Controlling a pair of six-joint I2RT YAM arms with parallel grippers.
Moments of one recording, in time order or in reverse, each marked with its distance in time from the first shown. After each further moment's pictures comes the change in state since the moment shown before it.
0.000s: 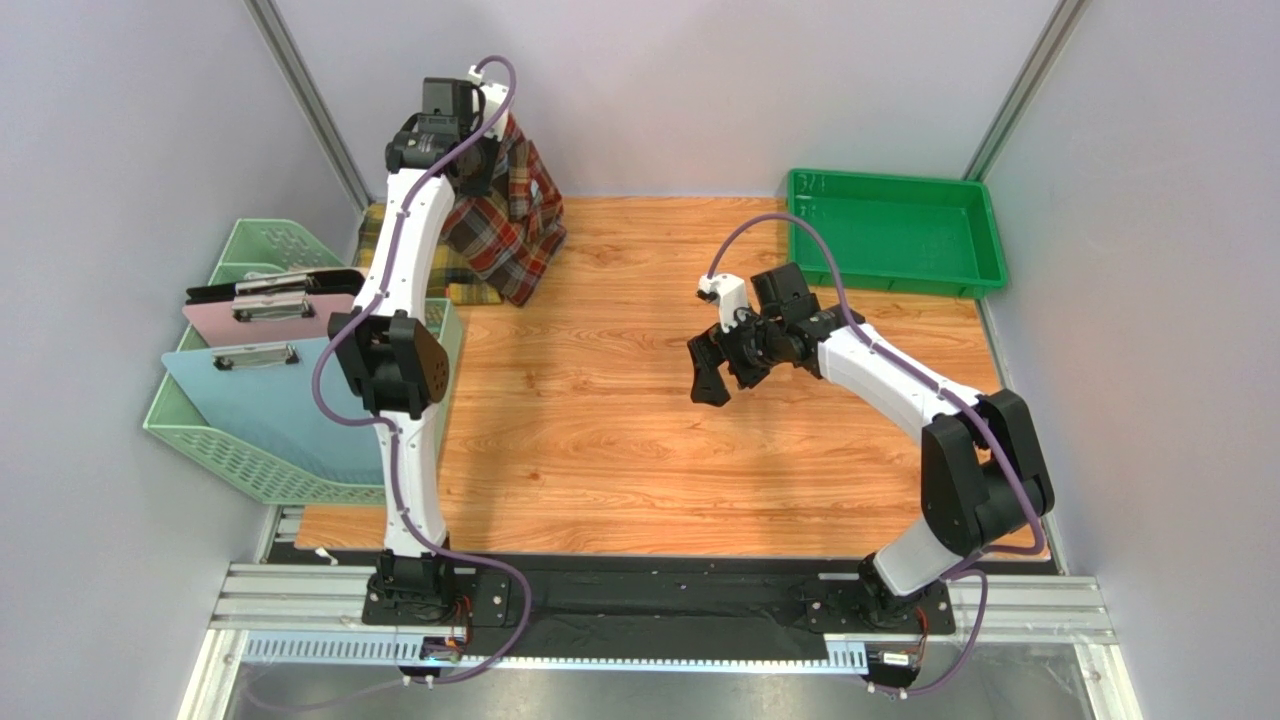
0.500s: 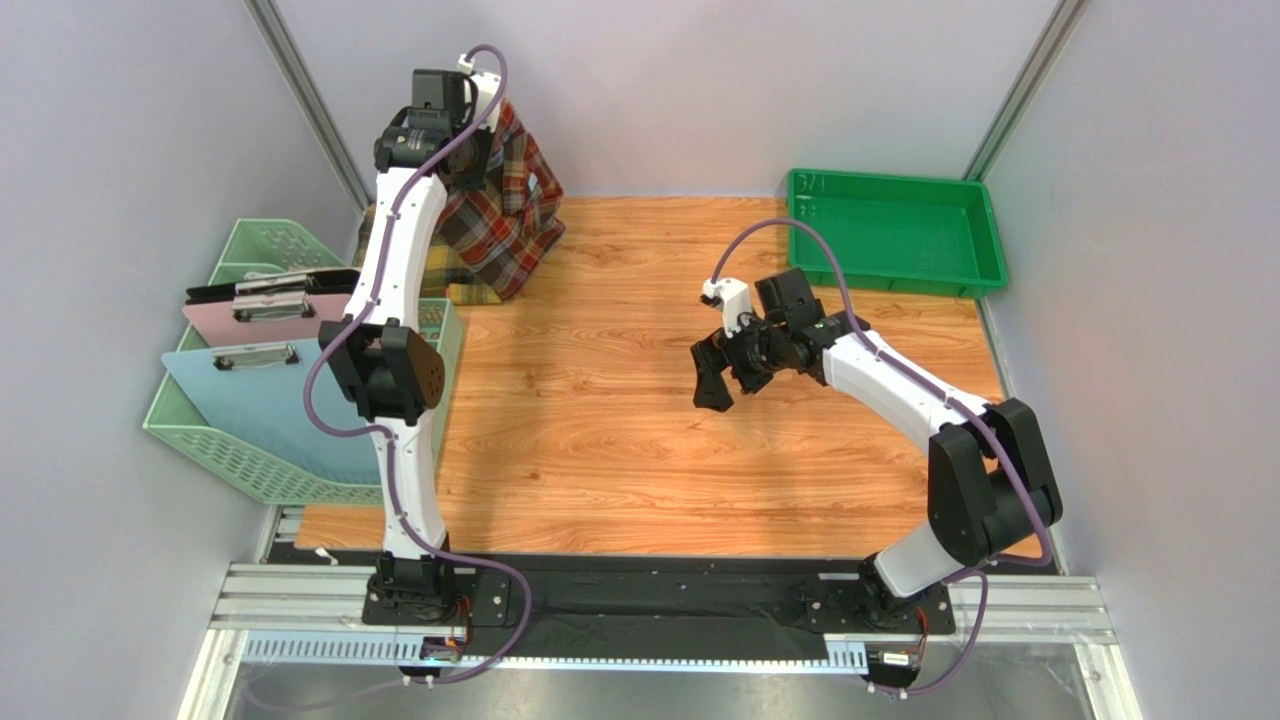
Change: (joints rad) left arm 0.000 -0.060 -0.002 -0.021 -0.006 -0.017; right arm -0.001 -0.038 -0.037 0.006 0.000 0.002
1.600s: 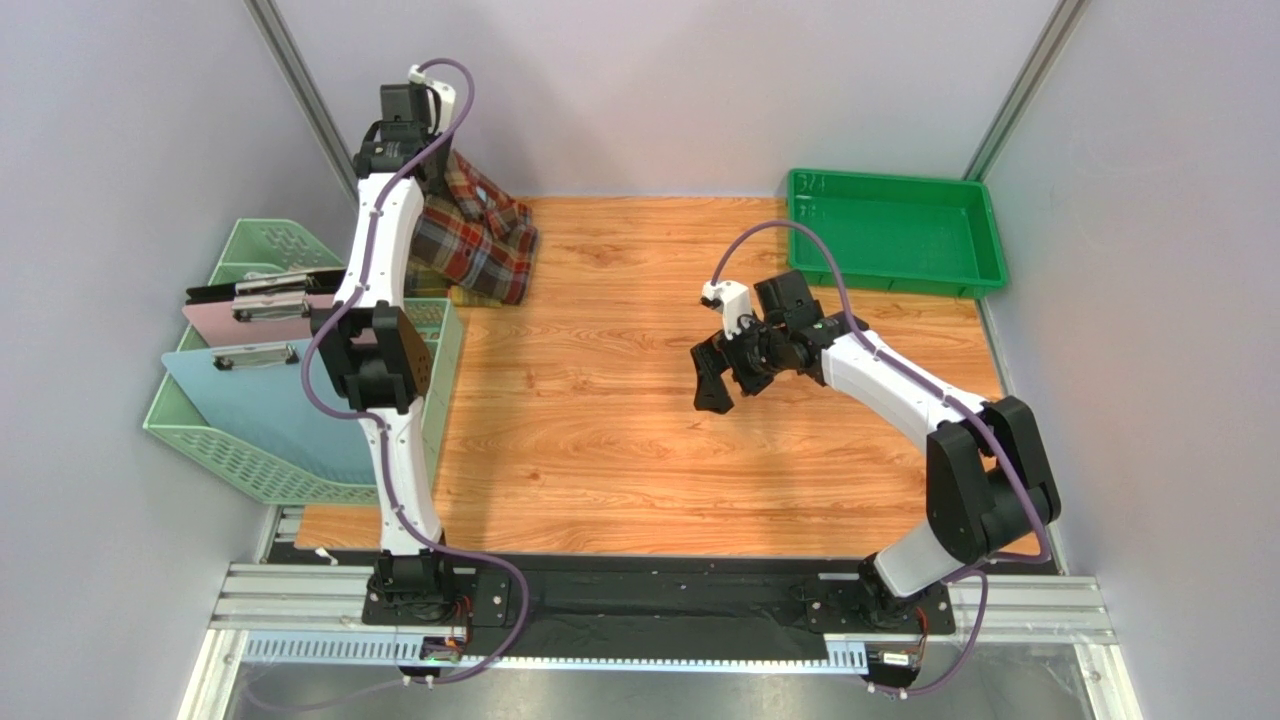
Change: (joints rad) left arm 0.116 0.073 -0.061 0.175 -0.209 0.064; right arm -0.001 0.008 -0.004 -0.006 0.004 0.006
